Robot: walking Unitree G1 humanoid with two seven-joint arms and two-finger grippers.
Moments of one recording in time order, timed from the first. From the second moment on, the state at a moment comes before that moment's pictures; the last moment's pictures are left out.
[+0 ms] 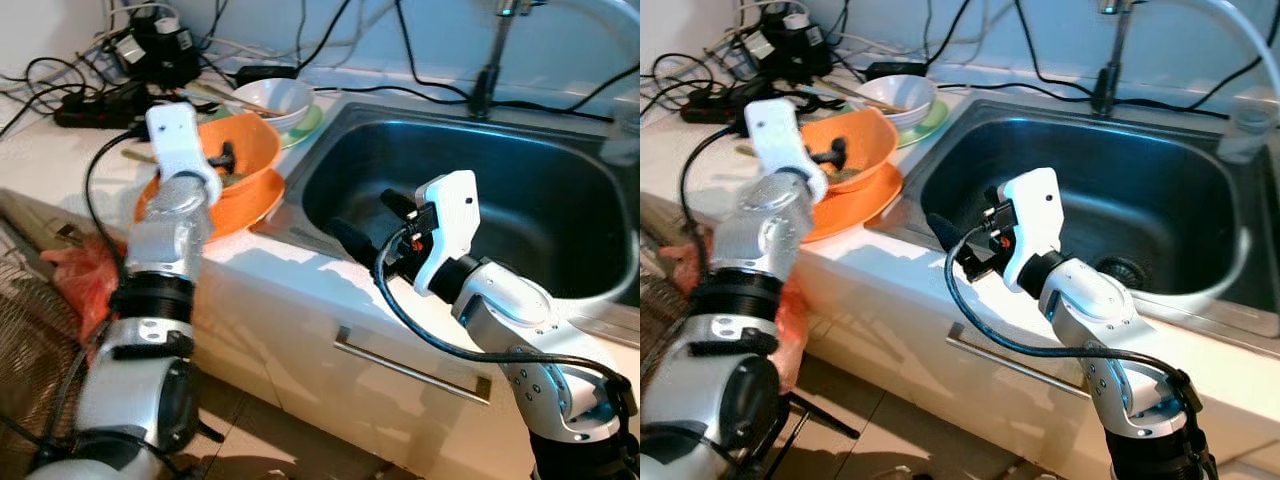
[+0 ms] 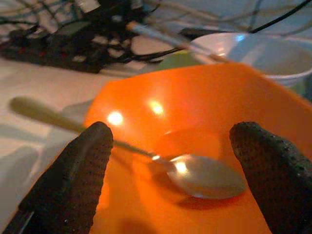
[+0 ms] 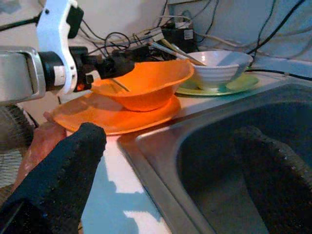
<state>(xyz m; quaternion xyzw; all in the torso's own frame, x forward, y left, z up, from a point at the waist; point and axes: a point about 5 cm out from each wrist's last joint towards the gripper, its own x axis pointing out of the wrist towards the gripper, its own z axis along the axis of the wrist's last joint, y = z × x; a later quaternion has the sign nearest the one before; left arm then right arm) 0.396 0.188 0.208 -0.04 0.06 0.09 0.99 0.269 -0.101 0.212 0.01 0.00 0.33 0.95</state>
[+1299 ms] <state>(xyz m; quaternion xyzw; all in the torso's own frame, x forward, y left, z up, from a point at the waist) 0.410 0.231 0.222 -0.07 0.07 0.16 0.98 0.262 -0.097 0.208 0.00 0.00 0.32 0.95</state>
